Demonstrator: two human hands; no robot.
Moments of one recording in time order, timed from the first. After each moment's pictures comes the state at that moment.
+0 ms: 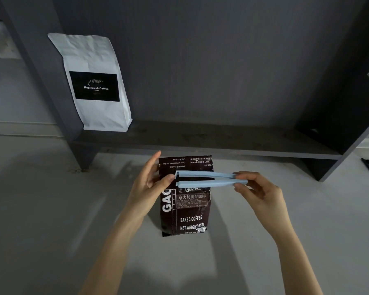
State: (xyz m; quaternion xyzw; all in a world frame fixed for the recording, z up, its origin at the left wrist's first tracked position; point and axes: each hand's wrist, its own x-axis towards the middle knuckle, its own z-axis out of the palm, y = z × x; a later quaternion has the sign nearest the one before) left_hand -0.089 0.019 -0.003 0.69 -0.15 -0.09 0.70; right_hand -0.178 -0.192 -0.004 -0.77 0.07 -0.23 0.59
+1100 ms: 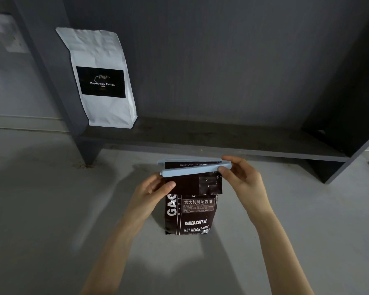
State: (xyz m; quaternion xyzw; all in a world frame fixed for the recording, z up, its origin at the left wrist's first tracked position) left_hand -0.090 0.030 -0.027 0.68 -0.13 -0.12 0.71; right_hand -0.141 -0.166 0.007 -0.74 0.09 -0.18 0.64
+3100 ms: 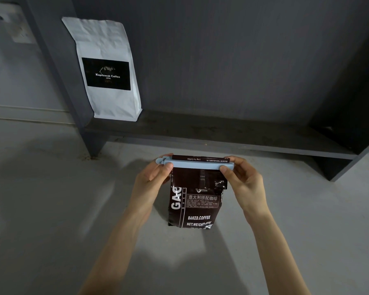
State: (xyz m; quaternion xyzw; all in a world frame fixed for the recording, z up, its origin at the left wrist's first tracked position) left_hand -0.092 0.029 -0.020 0.67 -0.10 -0.07 0.74; right_hand -0.143 -0.156 -0.007 -0.70 0.09 -0.20 0.68
